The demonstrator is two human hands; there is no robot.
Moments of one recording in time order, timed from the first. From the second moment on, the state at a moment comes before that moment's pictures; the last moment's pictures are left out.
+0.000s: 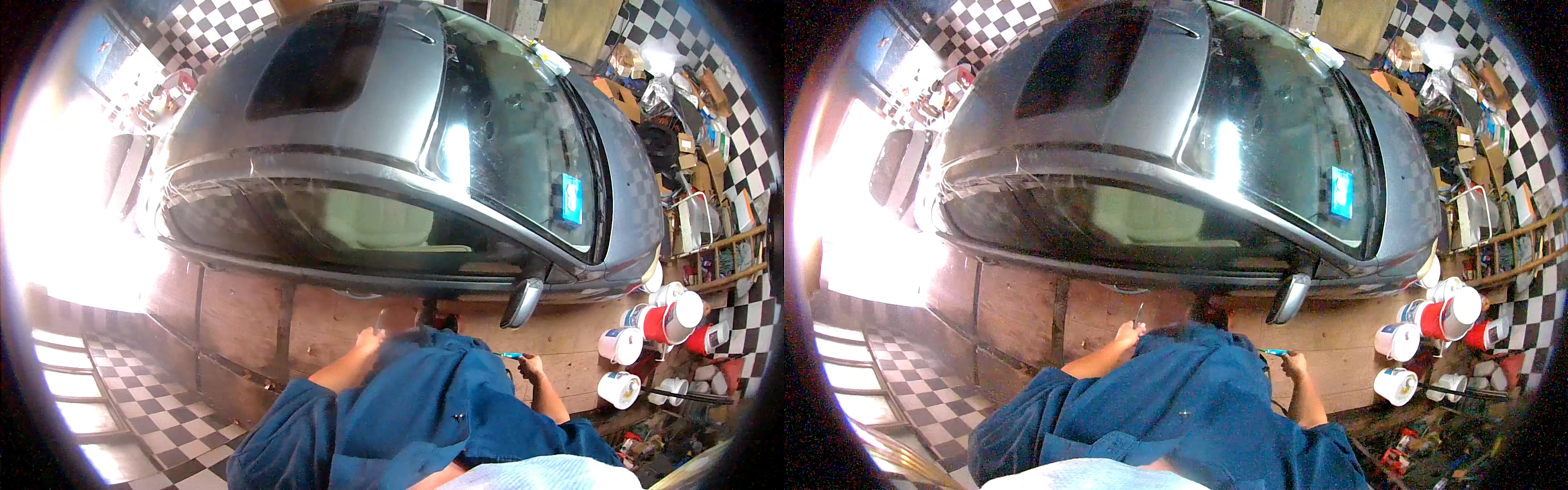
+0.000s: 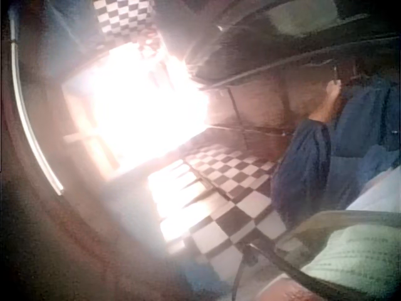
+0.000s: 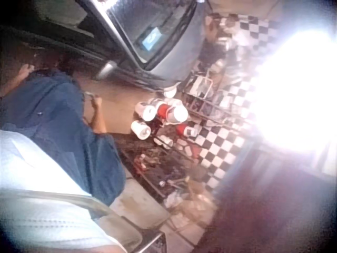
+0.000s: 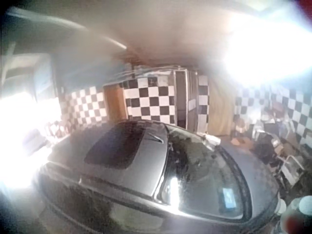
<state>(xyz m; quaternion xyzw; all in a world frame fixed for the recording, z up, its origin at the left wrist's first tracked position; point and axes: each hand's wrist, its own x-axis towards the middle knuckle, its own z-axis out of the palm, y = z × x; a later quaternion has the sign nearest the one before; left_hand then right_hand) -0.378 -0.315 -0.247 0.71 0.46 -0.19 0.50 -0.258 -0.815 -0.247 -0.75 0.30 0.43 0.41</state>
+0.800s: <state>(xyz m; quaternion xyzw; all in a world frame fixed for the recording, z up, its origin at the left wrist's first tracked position) -0.392 -0.313 -0.257 0.82 0.40 -0.18 0.37 -0.243 -0.810 -0.225 -0.78 0.28 0.40 0.38</state>
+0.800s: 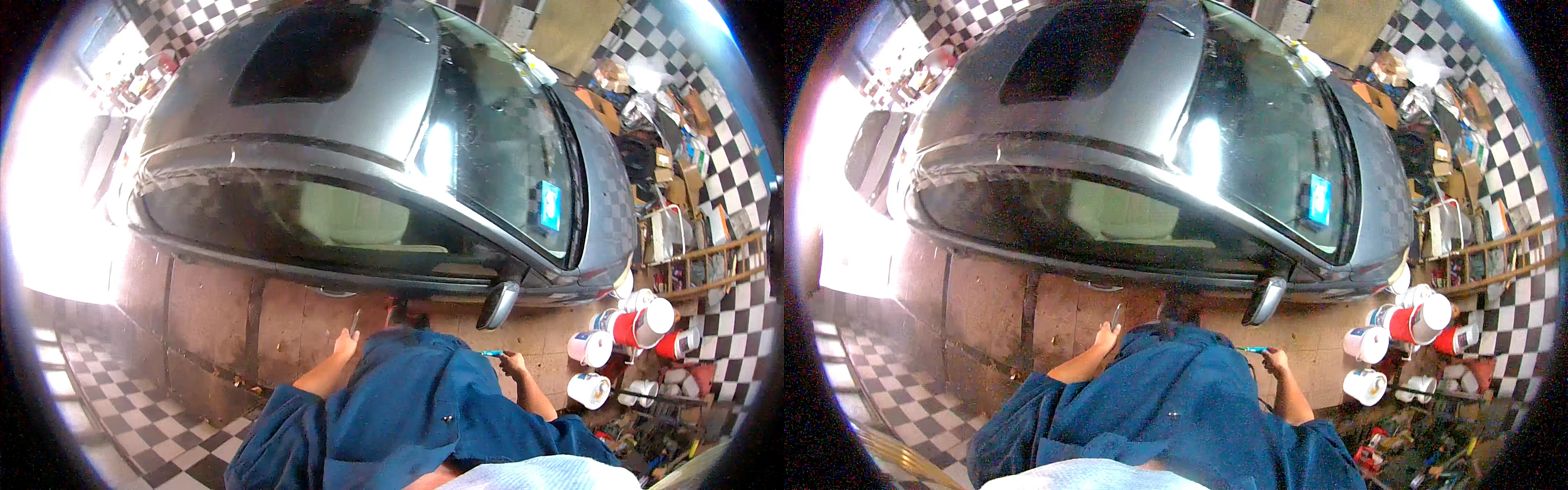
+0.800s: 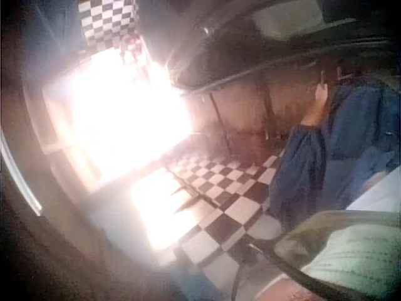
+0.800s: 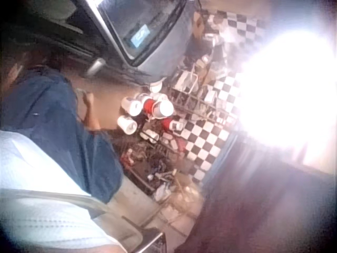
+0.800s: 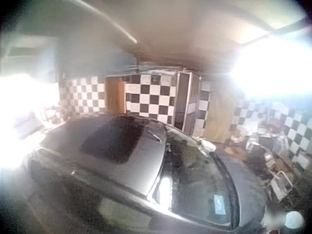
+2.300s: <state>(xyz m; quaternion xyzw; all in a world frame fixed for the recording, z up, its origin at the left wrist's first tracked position) -0.453 -0.337 -0.259 0.69 0.49 -0.13 0.52 -0.159 -0.761 -0.198 -0.84 -0.10 0.47 0.27</state>
